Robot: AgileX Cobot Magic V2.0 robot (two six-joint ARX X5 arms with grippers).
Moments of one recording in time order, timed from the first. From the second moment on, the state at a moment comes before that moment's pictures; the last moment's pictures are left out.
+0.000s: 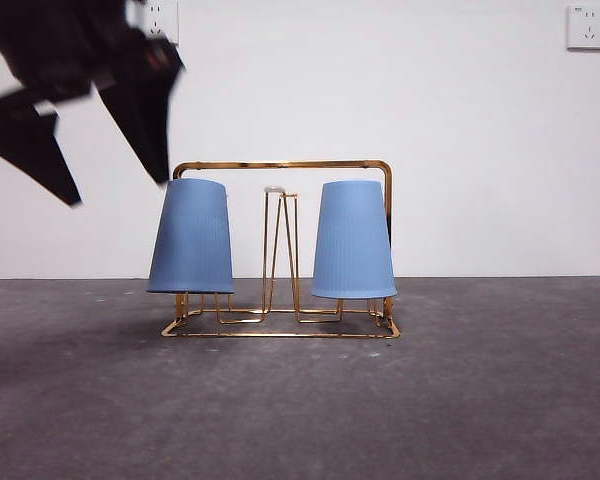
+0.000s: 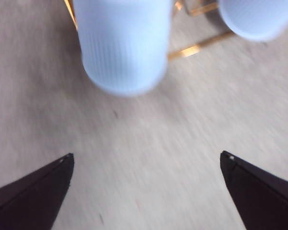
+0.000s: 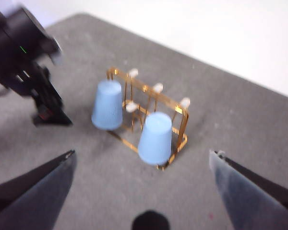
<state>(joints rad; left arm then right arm) -0.41 1.42 1.21 -0.86 0.11 -0.07 0.77 0.94 1.56 -1.10 0.16 -0.04</state>
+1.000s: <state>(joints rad) -0.41 0.82 1.21 -1.08 0.39 -0.10 0.77 1.04 1.56 -1.35 0.02 -0.03</state>
